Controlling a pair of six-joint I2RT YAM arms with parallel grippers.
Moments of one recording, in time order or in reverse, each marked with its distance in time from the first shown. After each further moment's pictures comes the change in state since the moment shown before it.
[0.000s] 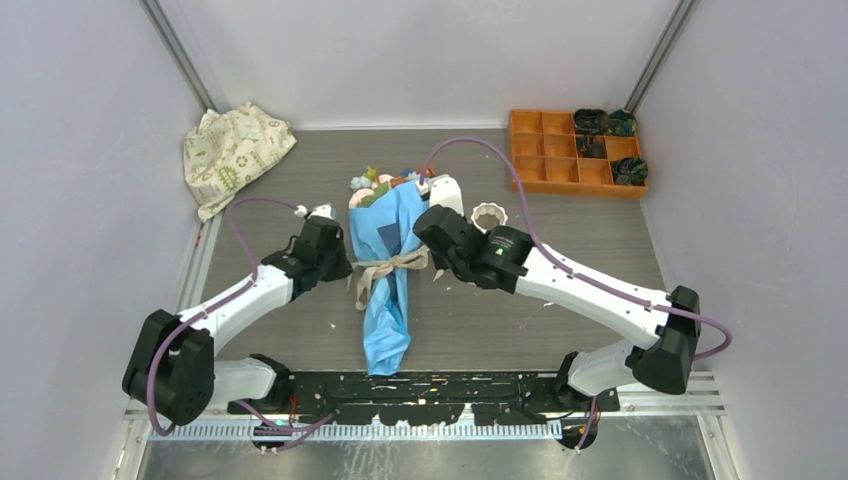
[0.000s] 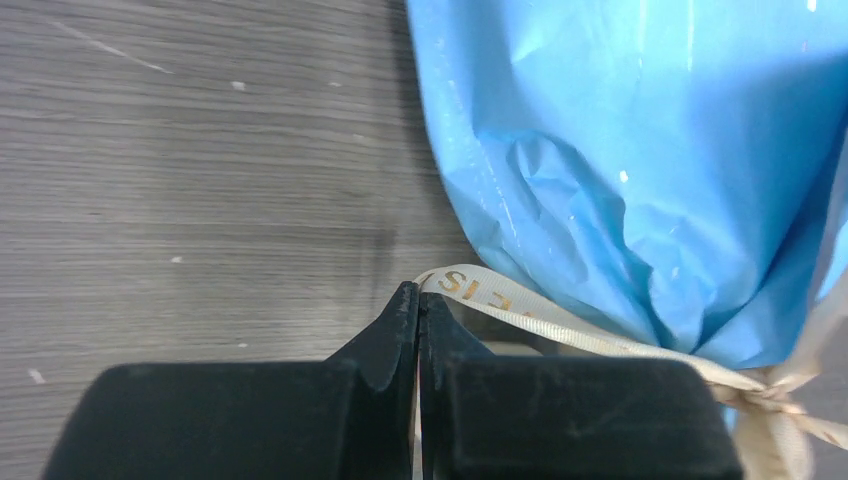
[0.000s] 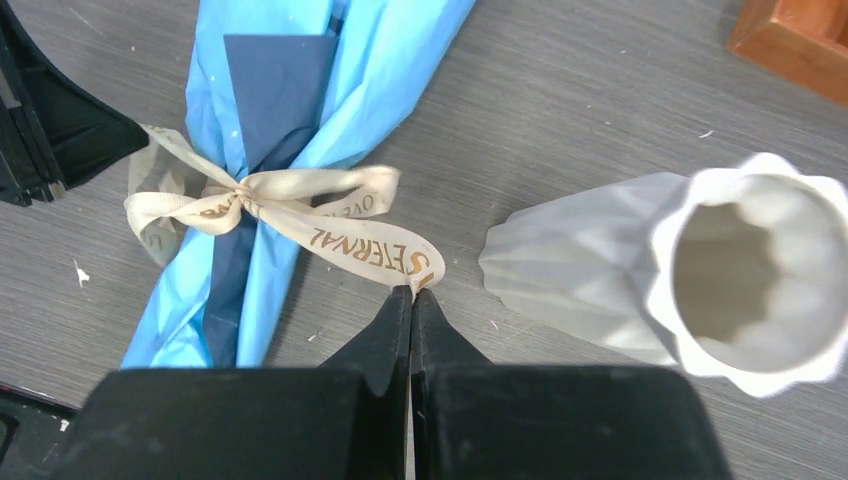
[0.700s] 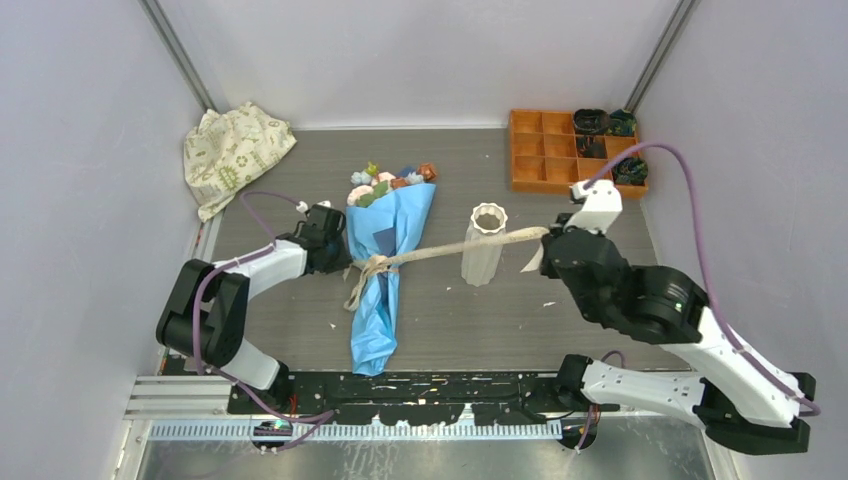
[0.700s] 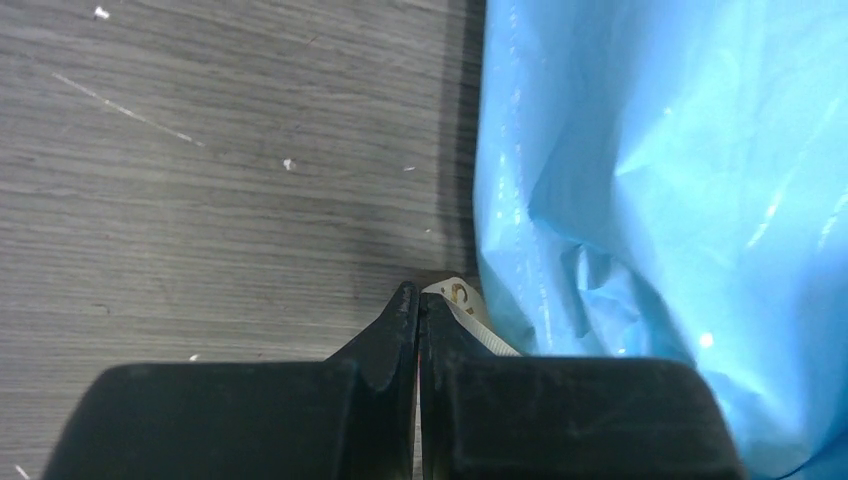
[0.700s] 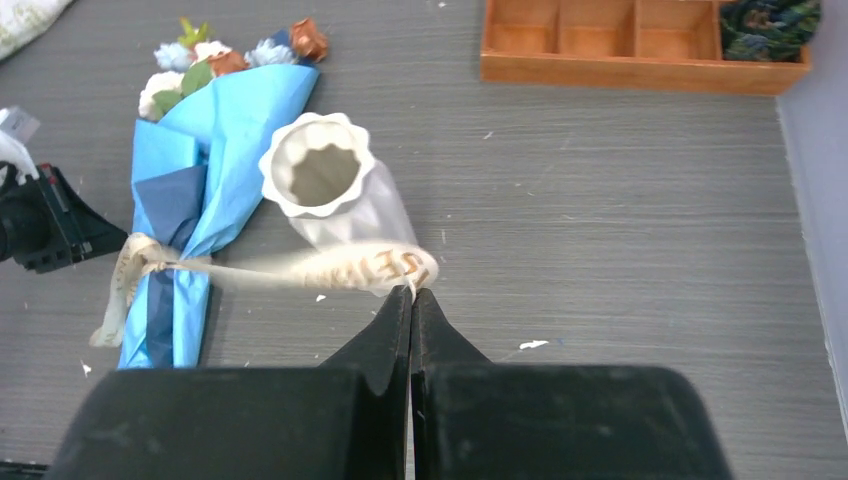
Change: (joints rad) left arm 0.131 0.284 0.090 0.041 0.022 -0.006; right arm 0.000 -0.520 0.016 -0.357 0.284 0.156
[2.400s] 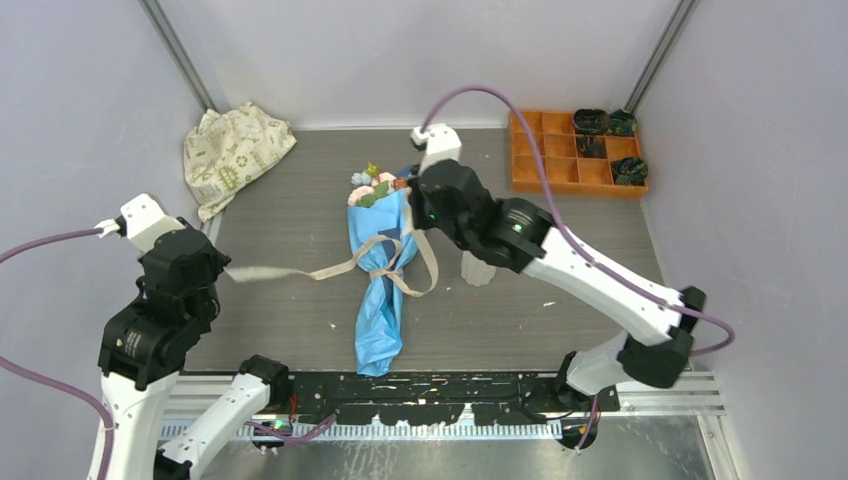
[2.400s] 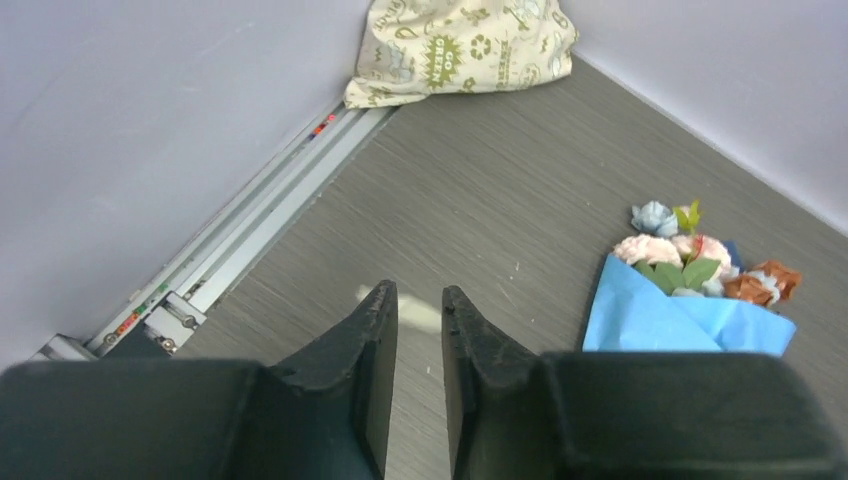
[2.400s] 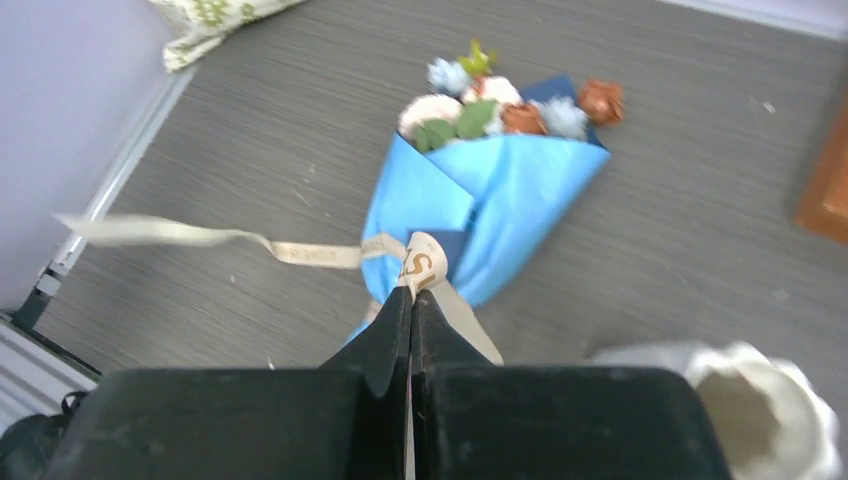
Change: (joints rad) left arm 0.006 -0.845 0.535 -0.844 -0.692 0.056; right arm 0.000 0.519 0.275 0.417 -0.328 -0.195
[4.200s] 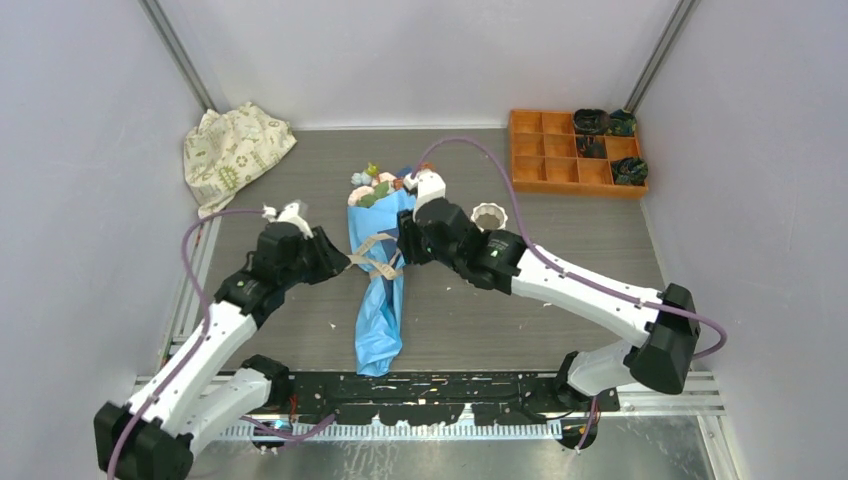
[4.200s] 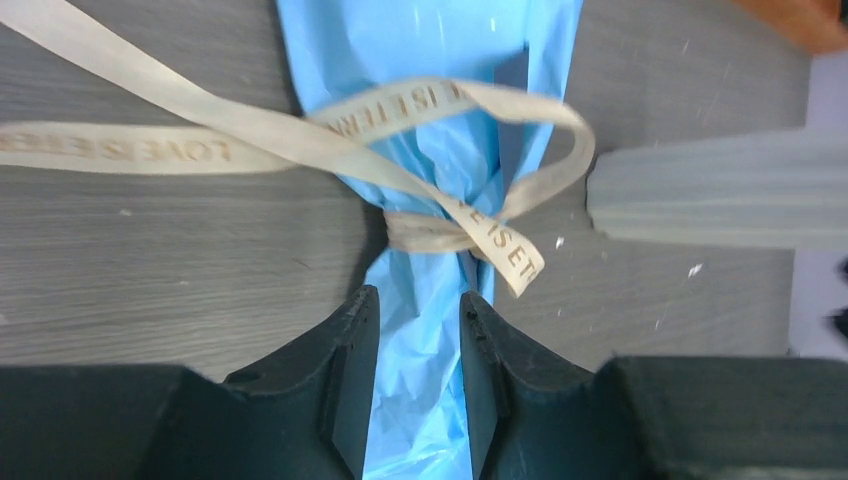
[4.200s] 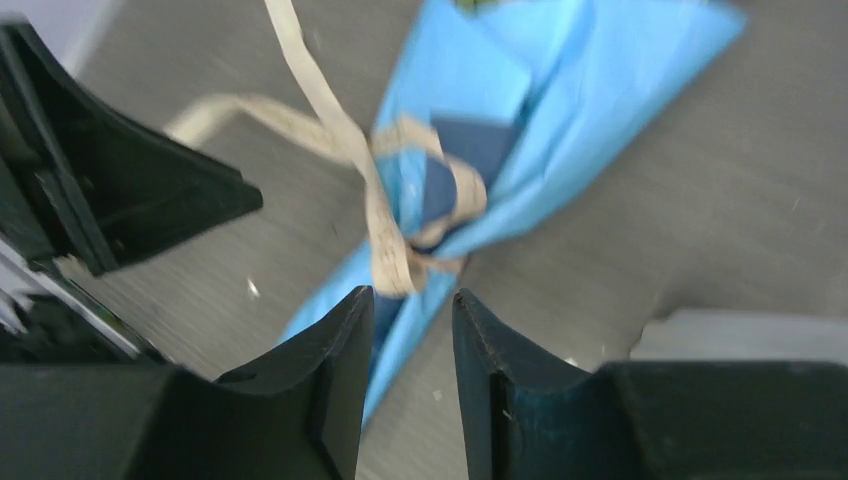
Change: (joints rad) left arm -0.024 0.129 -0.605 0.605 0.845 -0.101; right arm -0.032 -0.011 -0.335 0.299 -0.208 -0.006
